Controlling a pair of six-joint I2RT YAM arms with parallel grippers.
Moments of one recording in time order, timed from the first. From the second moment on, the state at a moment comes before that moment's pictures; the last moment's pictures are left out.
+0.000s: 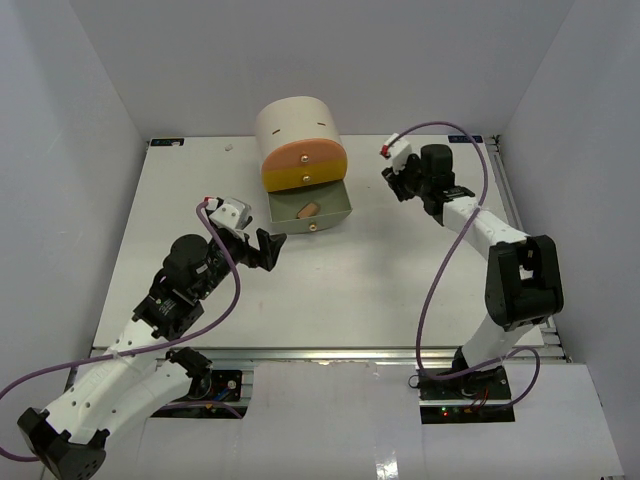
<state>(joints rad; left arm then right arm) -0.62 0.70 0.73 -0.09 -0.04 -0.06 0.26 1.69 1.19 0.03 -0.24 -0.53</state>
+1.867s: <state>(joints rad) -0.60 0.86 0.71 -0.05 0.16 -0.06 0.46 1.46 1.28 -0.42 -0.72 -0.63</state>
